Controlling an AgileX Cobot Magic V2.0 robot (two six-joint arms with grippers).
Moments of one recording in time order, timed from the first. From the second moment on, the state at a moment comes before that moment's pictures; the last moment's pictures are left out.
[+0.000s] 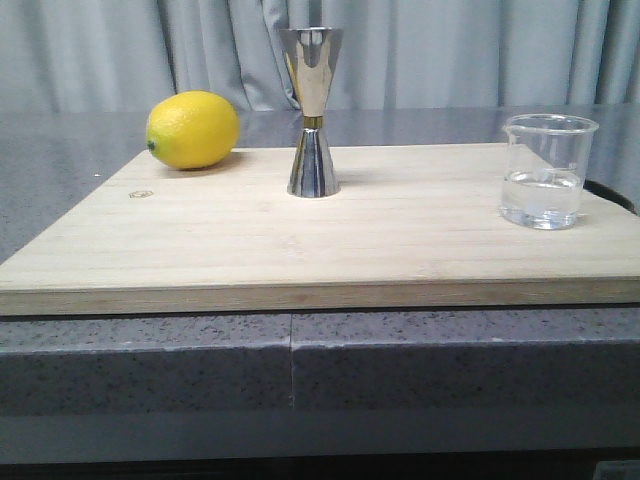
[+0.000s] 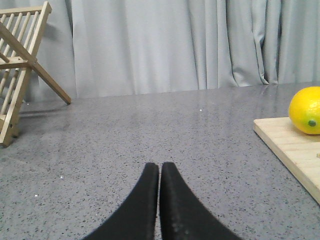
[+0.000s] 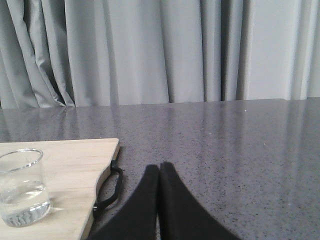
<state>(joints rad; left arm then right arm) -0.01 -0.01 0.01 -0.05 0.03 0.16 -0.04 -0.01 0.01 0.11 -0.06 -0.08</state>
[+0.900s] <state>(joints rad) -0.01 -0.01 0.01 -0.07 0.02 0.16 -0.04 -0.01 0.01 0.11 -0.06 -0.08</state>
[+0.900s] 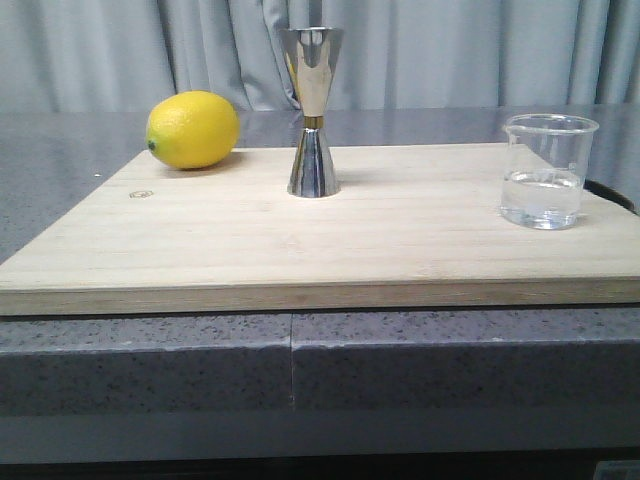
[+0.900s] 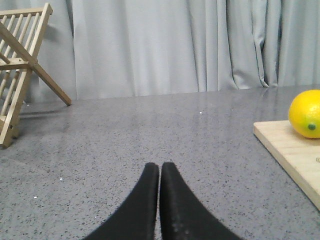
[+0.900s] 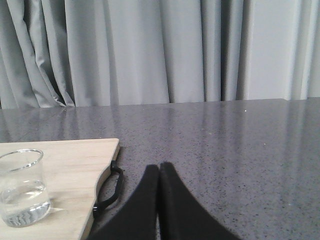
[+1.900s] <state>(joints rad) -0.01 0.30 -0.53 -0.18 0.36 0.16 -0.04 0.29 -0.57 0.14 0.44 -0.08</state>
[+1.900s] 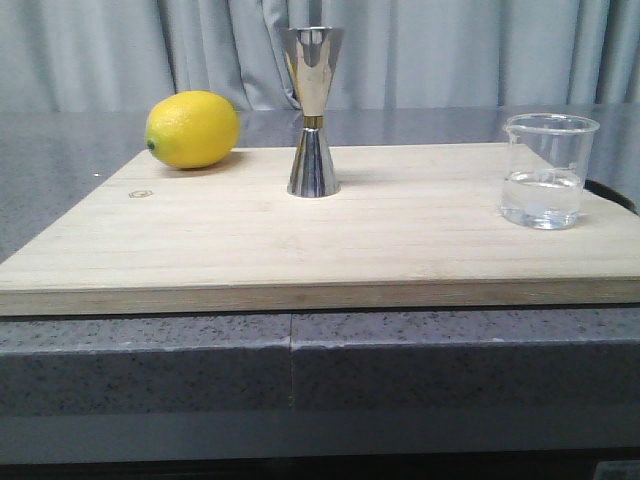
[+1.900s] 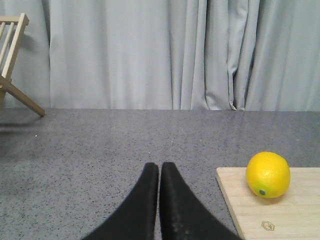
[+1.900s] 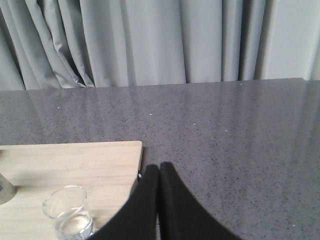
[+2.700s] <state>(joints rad) -0.01 0.30 -0.53 -0.18 0.36 0.16 -0.04 0.29 -0.57 0.15 0.41 -0.08</state>
